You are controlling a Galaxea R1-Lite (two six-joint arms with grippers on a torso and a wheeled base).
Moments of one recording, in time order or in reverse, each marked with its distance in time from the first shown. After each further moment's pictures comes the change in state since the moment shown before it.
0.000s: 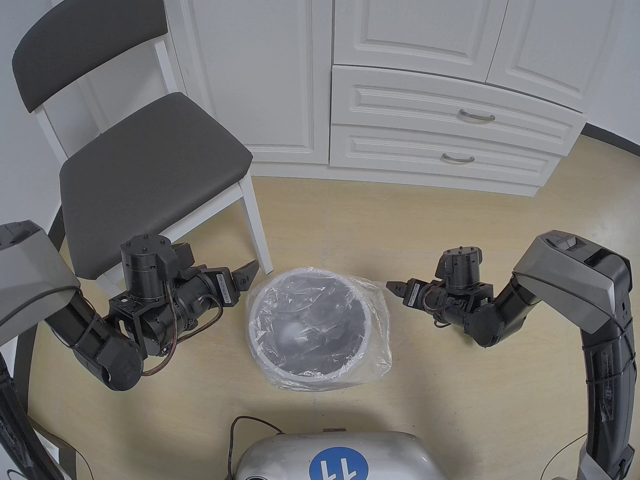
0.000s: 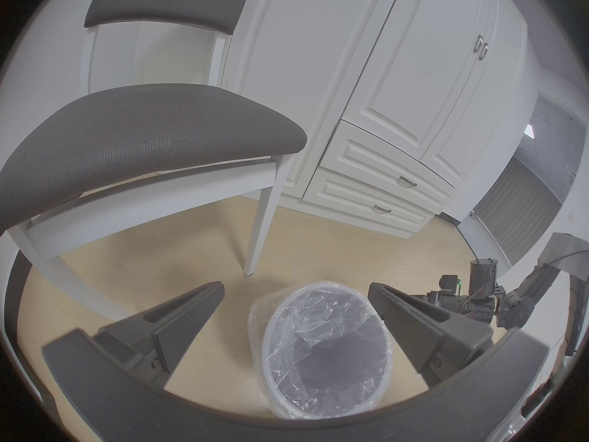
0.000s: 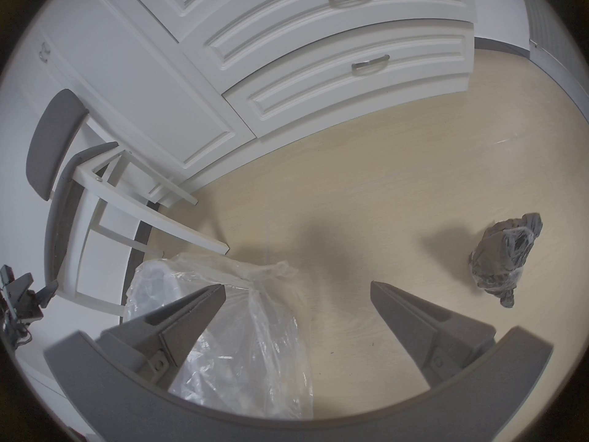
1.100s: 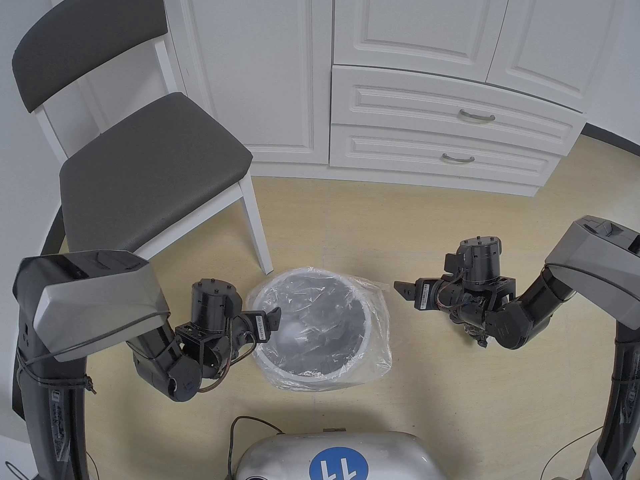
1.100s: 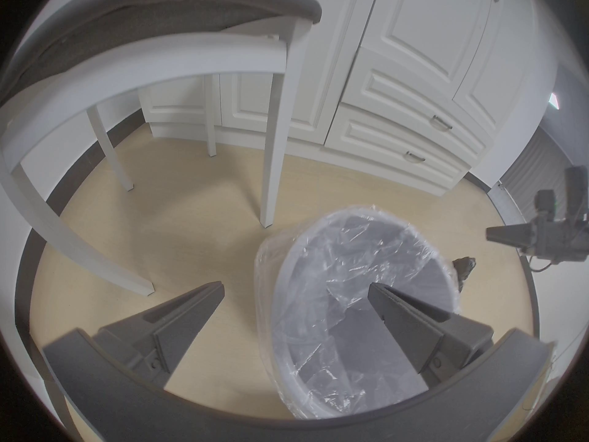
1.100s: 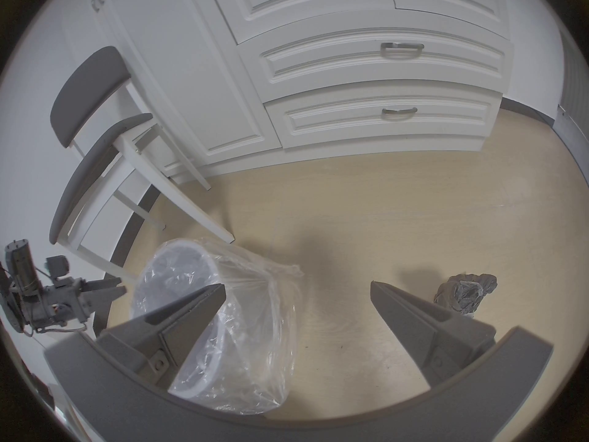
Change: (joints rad) left arm -0.060 0.341 -0.144 0.010 0.136 -0.001; right arm 0.033 -0.207 0.197 -0.015 -0.054 -0.236
